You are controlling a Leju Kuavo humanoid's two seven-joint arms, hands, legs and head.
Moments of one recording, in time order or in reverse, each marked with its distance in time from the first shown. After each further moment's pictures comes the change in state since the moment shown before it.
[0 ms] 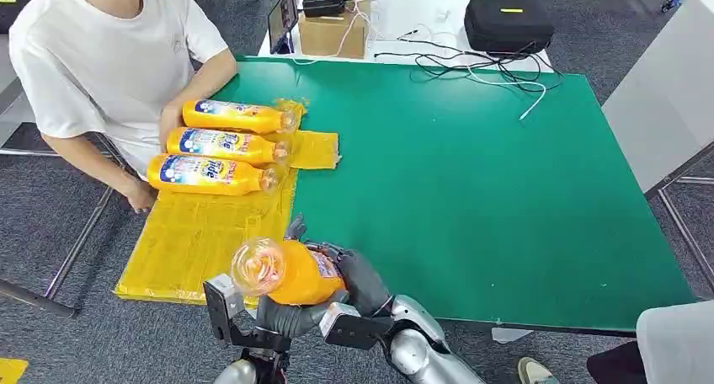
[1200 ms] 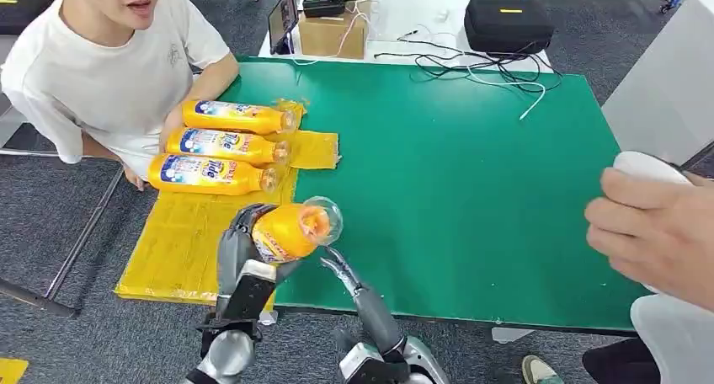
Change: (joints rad) left arm -0.136 0.009 0.230 0.158 -0.835 0.444 0.087; right arm 0.222 0.011 -0.103 -0.107 -0.075 -0.132 -0.128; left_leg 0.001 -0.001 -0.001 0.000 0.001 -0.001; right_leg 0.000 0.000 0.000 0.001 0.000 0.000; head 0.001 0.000
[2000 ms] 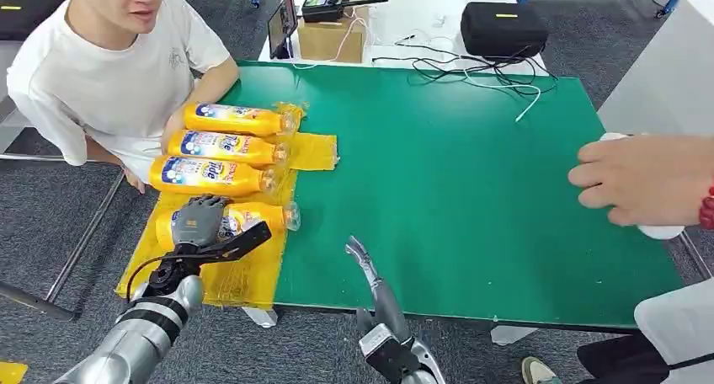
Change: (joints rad) left arm -0.356 0.211 0.174 0.599 -0.675 -0.276 0.405; right arm 0.022 0.063 -0.106 0.047 -0.064 0.000 -0.042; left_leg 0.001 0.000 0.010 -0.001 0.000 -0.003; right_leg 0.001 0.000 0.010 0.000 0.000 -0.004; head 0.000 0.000
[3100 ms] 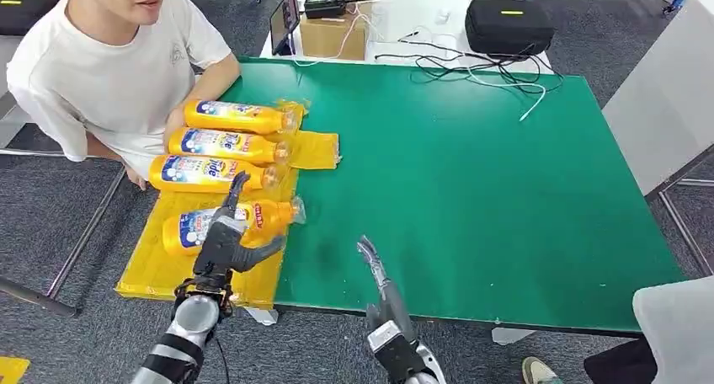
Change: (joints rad) left arm 0.281 -0.156 -0.054 -0.568 0.937 -0.072 -0.354; right arm 0.015 -0.006 -0.007 0.003 -0.053 -0.043 -0.002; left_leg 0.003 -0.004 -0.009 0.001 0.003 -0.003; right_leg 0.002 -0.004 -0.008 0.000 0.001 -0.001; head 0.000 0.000
